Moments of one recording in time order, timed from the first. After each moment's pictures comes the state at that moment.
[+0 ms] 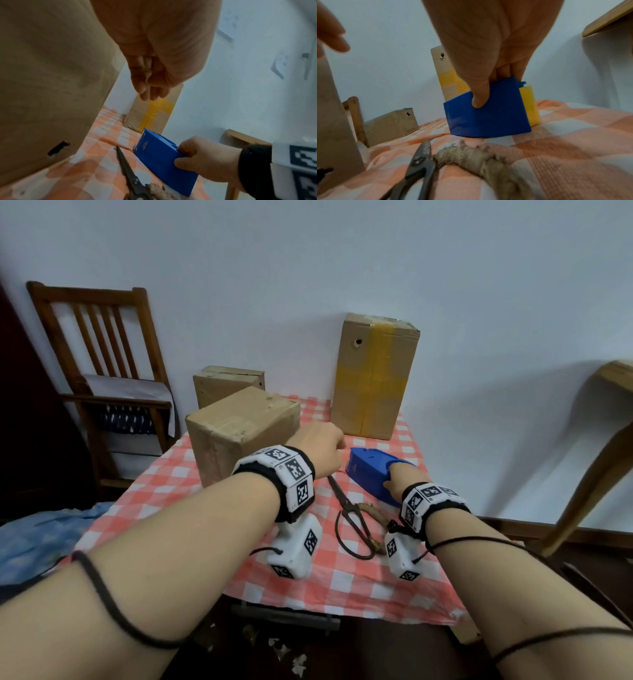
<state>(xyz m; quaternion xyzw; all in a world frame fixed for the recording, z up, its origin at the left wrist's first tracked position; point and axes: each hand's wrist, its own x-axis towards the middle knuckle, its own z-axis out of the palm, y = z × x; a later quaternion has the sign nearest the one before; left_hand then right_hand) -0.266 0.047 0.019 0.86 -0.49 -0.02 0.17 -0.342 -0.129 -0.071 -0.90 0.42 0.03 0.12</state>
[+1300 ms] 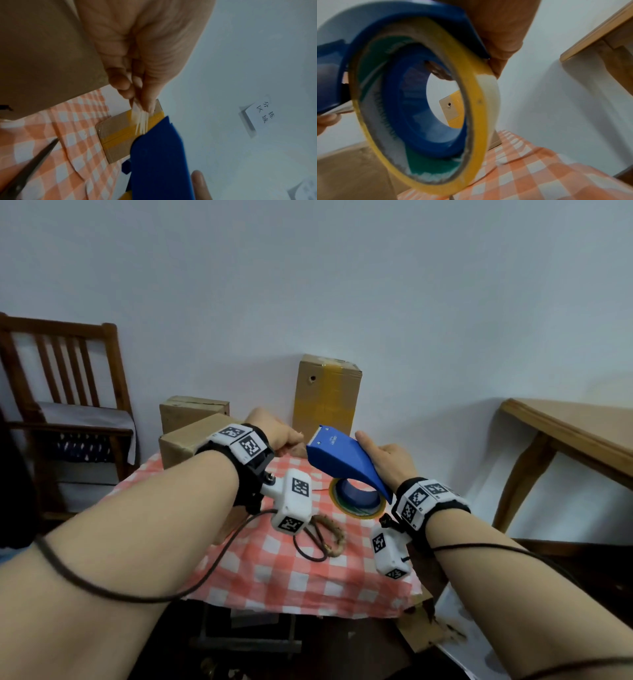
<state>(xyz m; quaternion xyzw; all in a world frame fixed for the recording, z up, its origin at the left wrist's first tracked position) -0.278 0.058 0.065 0.80 -0.28 -0.16 0.51 -0.426 -0.090 0.020 -0.81 0.36 -0.28 0.36</state>
